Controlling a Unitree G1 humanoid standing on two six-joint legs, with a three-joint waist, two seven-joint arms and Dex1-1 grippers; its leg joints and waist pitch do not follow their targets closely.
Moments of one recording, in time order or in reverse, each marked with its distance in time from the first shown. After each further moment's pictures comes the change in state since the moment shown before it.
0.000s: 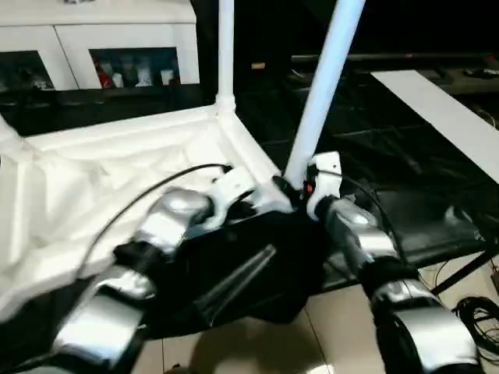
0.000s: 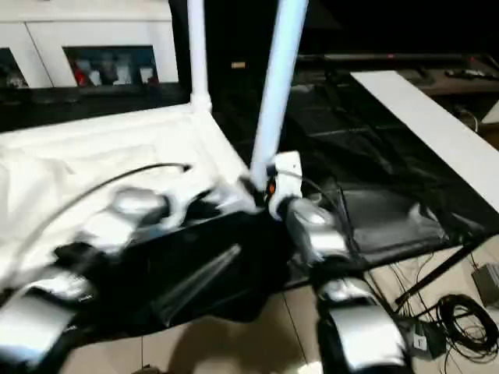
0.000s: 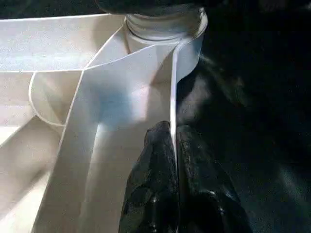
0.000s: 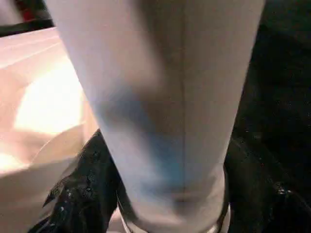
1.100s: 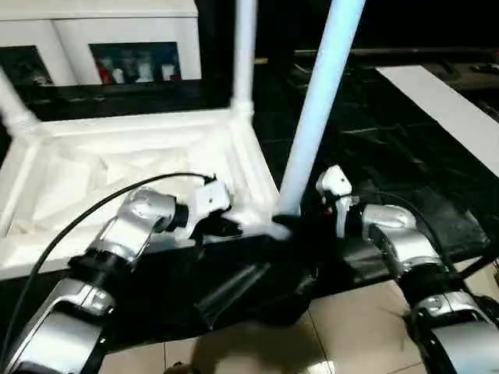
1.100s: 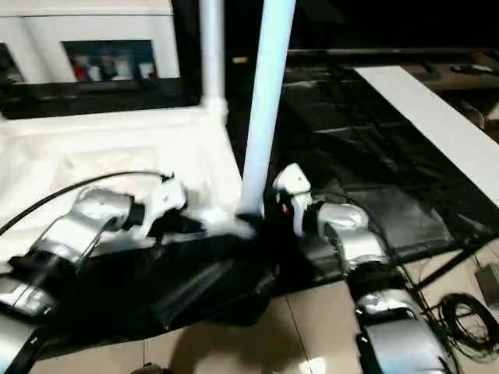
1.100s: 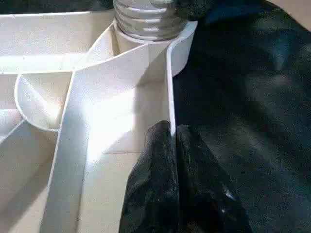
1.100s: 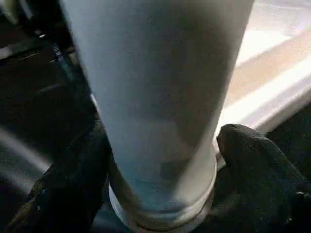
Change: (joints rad) left arm 0.153 0.273 -0.047 -0.220 -0.088 -0.170 -0.531; right arm 0.173 -0.295 0.249 -0.278 -0.039 0.001 0.979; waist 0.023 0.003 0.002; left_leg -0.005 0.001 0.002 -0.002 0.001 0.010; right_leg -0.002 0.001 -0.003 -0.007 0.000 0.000
